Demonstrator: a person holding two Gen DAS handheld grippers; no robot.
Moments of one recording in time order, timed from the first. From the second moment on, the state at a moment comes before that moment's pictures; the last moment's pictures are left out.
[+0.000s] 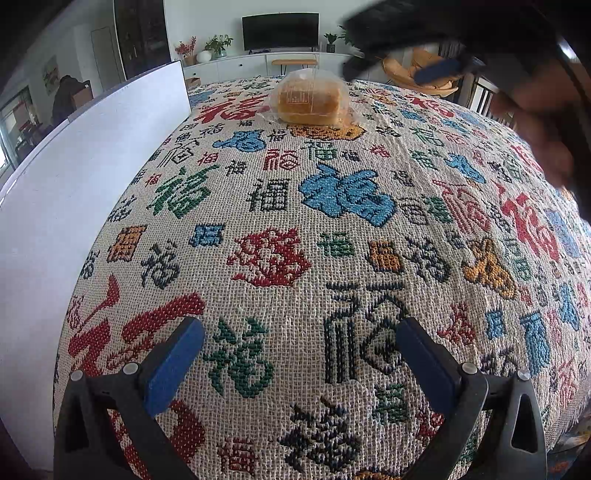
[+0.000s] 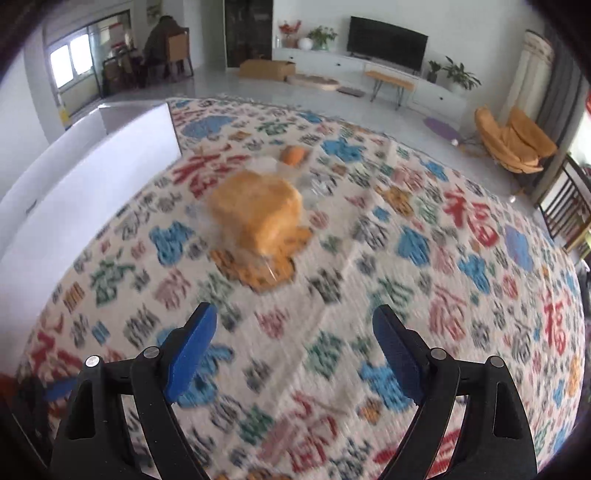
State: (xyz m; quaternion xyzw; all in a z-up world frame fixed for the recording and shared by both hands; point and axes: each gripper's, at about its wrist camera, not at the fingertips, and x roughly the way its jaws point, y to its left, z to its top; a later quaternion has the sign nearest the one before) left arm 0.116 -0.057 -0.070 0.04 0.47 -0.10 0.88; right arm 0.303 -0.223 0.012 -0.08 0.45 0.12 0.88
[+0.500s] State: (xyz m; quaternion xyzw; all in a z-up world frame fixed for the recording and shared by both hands) left arm 0.119 -0.058 -0.069 0.04 0.46 -0.10 0.88; right arm 0.430 -0.171 -0.060 0.00 0.58 0.01 0.81
